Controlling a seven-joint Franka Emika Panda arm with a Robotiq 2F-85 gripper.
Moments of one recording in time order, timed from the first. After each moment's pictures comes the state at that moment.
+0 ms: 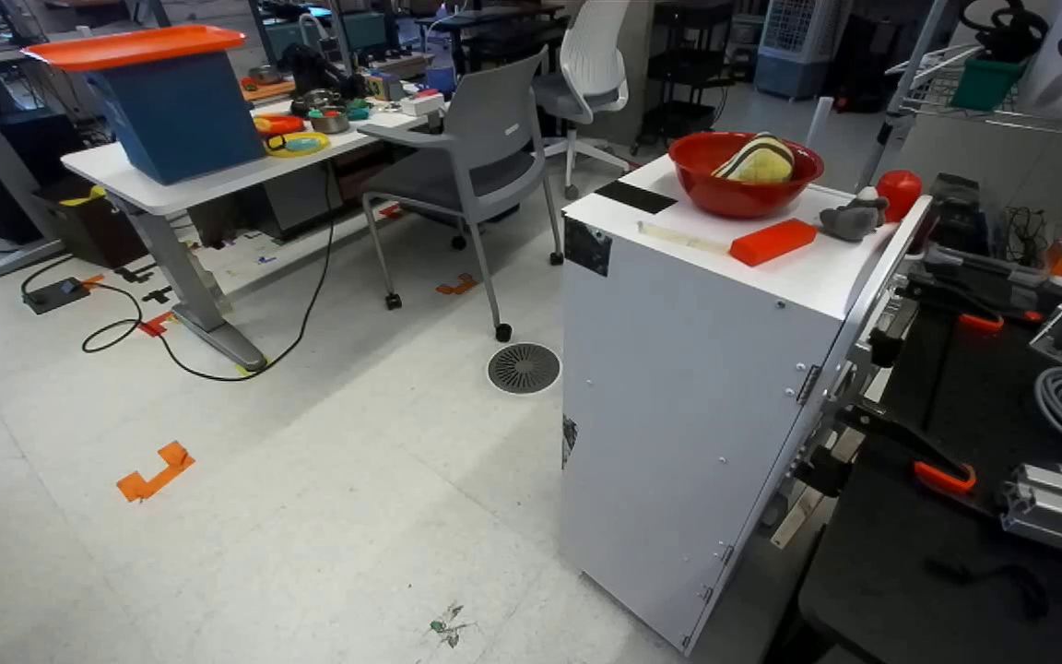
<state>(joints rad) 0.05 -0.37 -0.06 -2.35 0.07 1.87 -0.22</state>
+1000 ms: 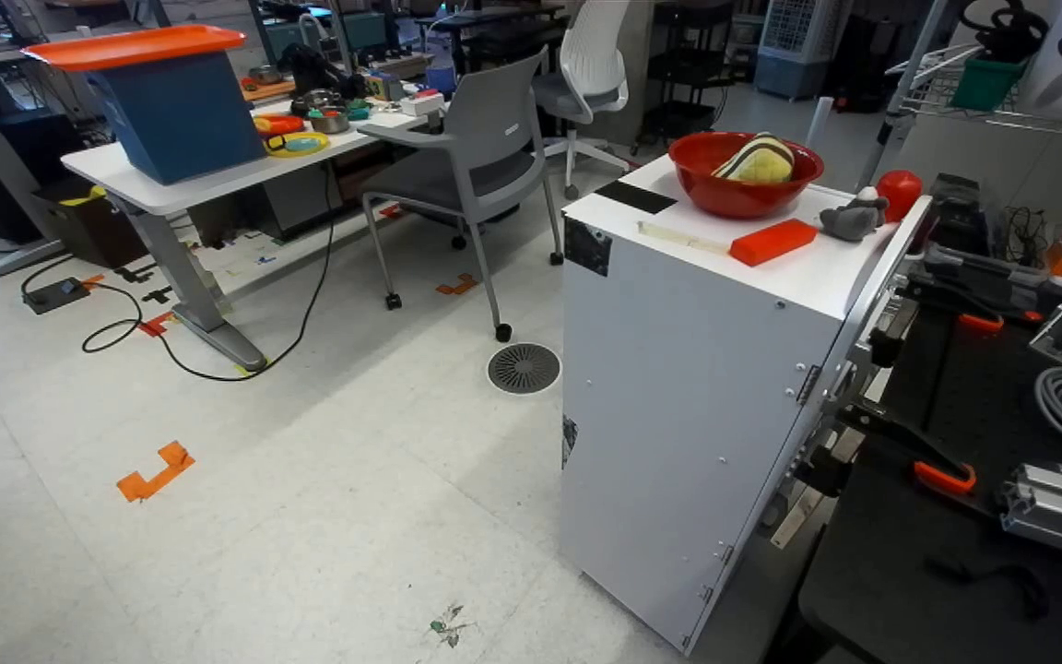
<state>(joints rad) -0.02 -0.35 -0.06 -2.25 0.05 2.00 -0.01</state>
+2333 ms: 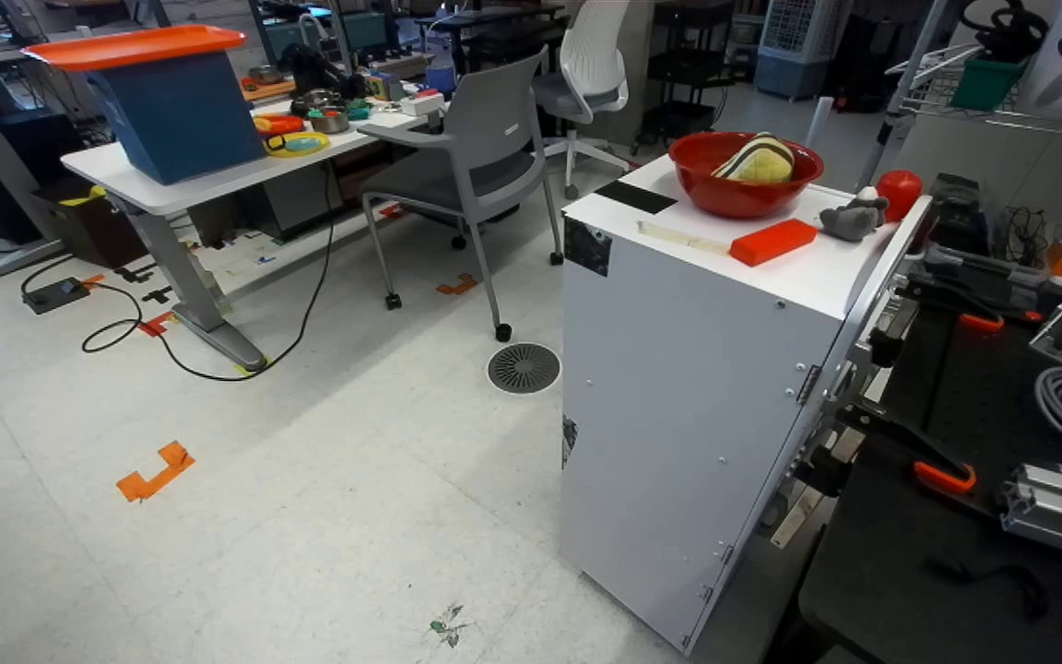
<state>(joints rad) -0.03 -0.22 -0.05 -2.17 0.05 2.00 -0.07</state>
